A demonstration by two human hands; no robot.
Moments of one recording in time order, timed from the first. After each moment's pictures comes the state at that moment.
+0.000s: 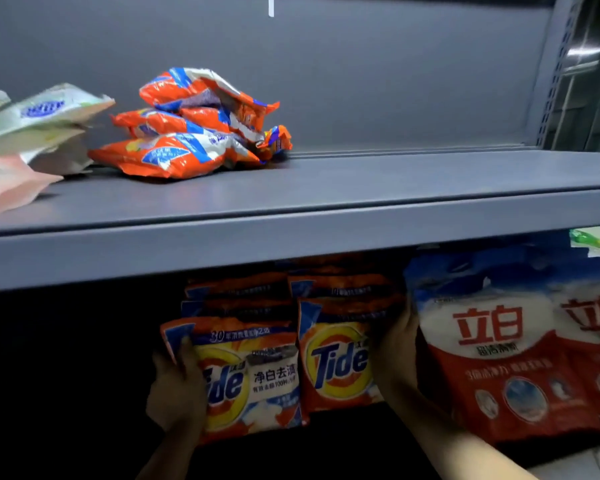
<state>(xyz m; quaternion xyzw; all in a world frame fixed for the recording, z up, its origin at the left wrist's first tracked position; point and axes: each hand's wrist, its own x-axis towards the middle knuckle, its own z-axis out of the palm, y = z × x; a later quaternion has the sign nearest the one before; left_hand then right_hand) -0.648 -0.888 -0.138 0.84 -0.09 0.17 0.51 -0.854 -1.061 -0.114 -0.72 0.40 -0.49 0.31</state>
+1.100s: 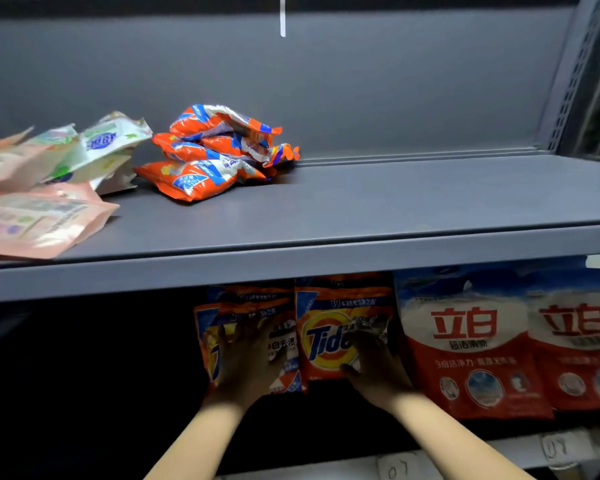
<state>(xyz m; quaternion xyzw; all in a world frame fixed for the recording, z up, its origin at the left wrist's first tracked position) -0.740 -0.882 -0.074 0.89 -0.42 0.12 0.13 -0.908 -1.033 -0.092 -0.92 0.32 -0.09 0.22</state>
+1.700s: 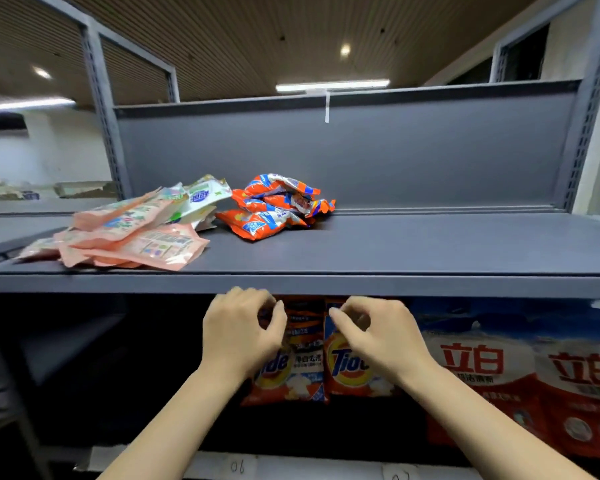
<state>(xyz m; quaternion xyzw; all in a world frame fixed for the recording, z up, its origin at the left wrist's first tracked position) -0.838 -0.771 0.090 0.79 -0.40 0.36 0.29 -0.977 -0.926 0.094 -0.90 0.12 -0.37 0.20</state>
